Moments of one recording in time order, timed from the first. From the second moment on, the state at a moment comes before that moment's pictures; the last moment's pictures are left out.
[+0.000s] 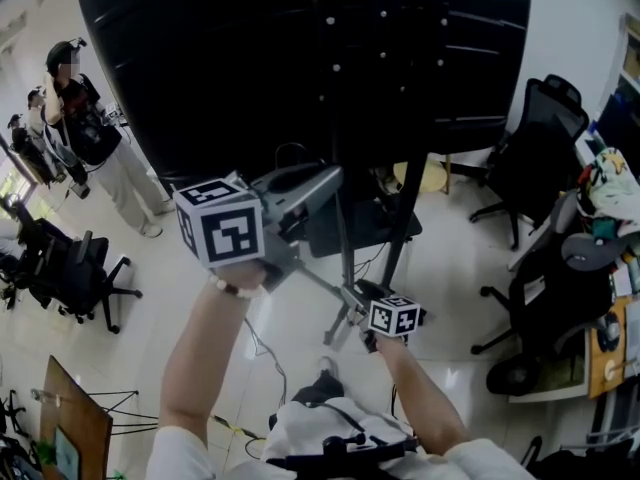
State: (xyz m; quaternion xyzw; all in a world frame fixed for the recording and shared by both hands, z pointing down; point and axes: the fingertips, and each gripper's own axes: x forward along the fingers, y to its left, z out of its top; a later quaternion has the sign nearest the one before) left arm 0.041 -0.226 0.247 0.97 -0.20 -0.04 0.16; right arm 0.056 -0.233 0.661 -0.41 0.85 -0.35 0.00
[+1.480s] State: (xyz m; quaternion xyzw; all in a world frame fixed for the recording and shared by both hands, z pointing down) left arm 0.031 -0.242 0.142 0.98 -0.18 -0.03 0.10; right arm 0.035 -0.271 0.749 -0.39 0.85 -0.36 -0.08
